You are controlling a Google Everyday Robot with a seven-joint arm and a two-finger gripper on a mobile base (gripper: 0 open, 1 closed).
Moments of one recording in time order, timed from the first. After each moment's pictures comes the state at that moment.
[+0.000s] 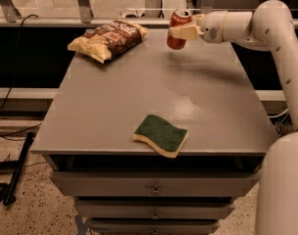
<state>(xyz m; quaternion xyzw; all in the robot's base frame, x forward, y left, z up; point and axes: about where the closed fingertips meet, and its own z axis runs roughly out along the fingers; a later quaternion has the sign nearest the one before) 0.801 -0.111 0.930 -0.39 0.67 0.29 0.56</state>
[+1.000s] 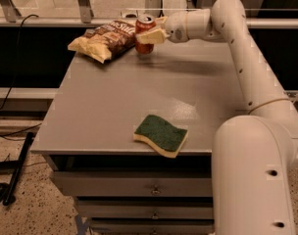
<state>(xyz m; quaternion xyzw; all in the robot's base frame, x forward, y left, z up) 0.810 -0.001 0.907 -0.49 0.62 0.32 0.52</state>
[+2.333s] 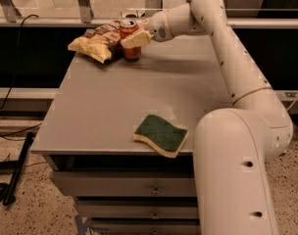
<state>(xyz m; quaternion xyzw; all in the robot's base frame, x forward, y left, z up) 0.804 0.050 0.897 -0.52 0.64 0.32 0.46</state>
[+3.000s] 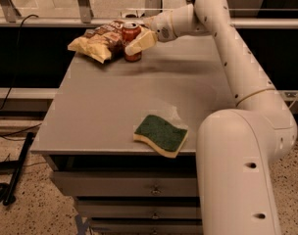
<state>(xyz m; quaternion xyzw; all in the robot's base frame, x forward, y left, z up) 0.806 0.040 0.897 -0.52 0.65 0.32 0.46</state>
